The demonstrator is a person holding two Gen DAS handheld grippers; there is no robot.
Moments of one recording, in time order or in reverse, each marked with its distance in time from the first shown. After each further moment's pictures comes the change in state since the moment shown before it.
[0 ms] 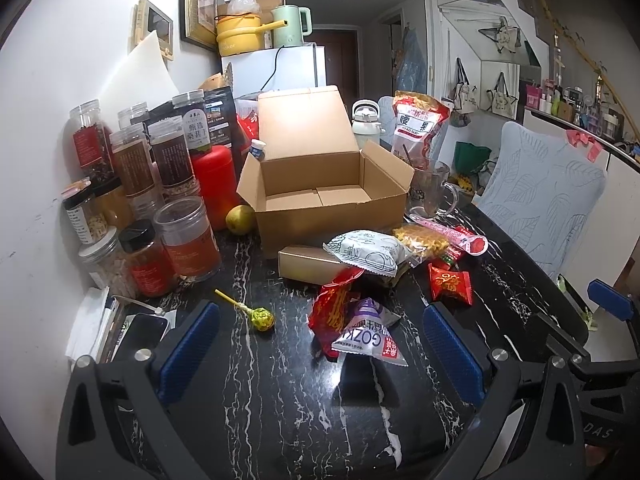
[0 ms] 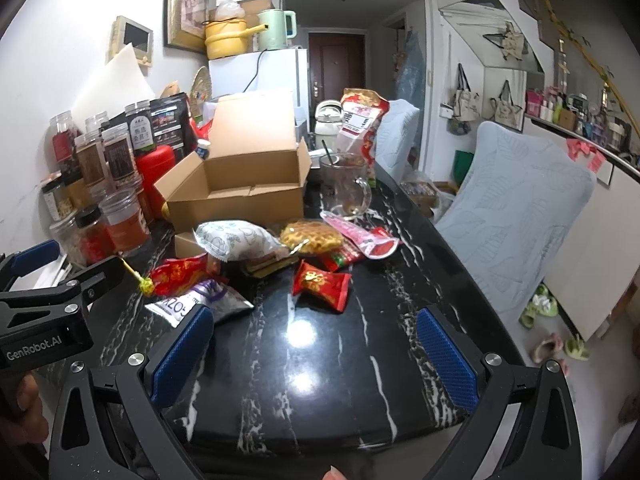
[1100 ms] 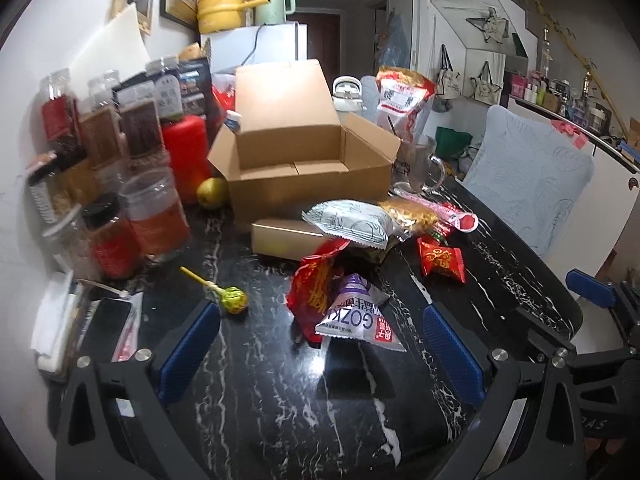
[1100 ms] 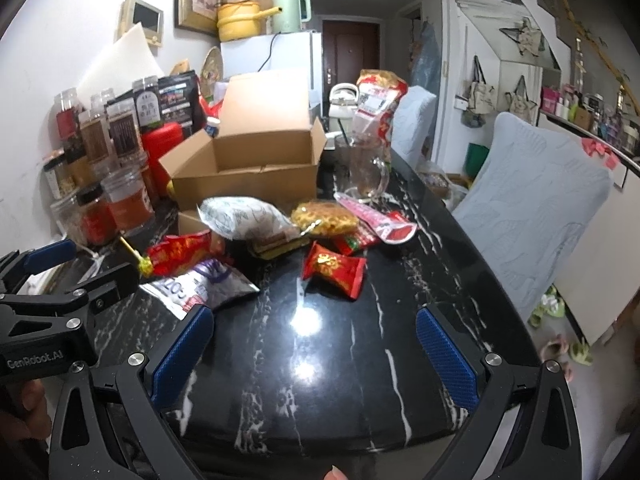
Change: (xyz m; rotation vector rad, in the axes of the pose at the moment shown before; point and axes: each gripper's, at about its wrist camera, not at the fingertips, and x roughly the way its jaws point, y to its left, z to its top) left arm 0.037 0.002 -0.016 0.001 0.073 -0.101; right arm 0.028 0.004 -0.010 -0.033 0.055 0.038
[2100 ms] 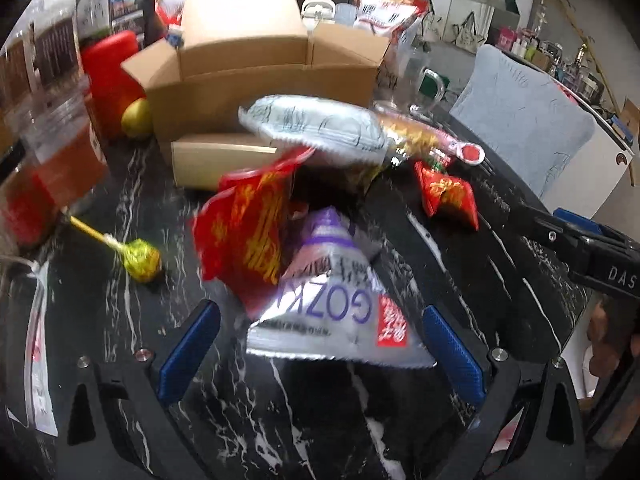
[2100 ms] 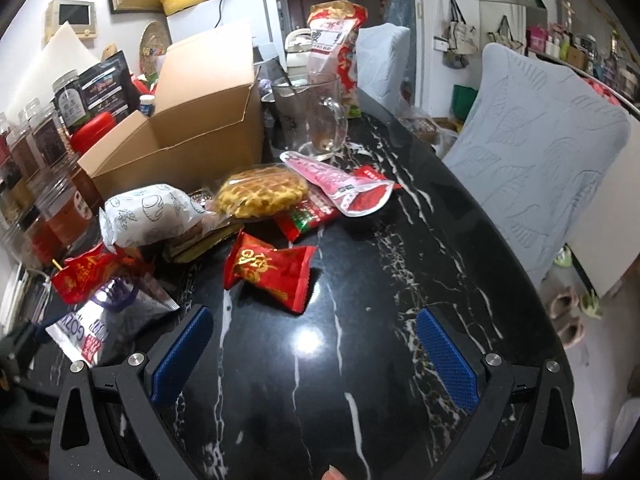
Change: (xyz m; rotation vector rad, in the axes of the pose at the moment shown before) left arm 0.090 -0.005 -0.020 -0.001 0.242 -0.136; right arm 0.089 -0.061 0.013 0.131 0.170 -0.012
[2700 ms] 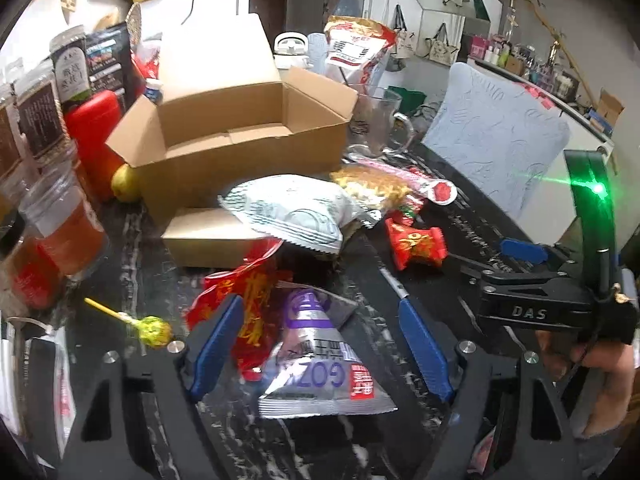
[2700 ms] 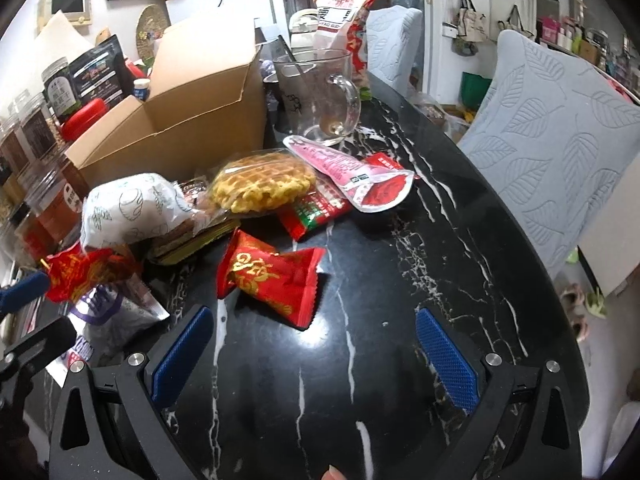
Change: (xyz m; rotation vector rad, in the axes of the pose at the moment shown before) left arm -0.028 -0.013 0.035 0.094 -0.087 -0.050; right arm 0.028 0.002 0.011 -0.004 0.055 0.011
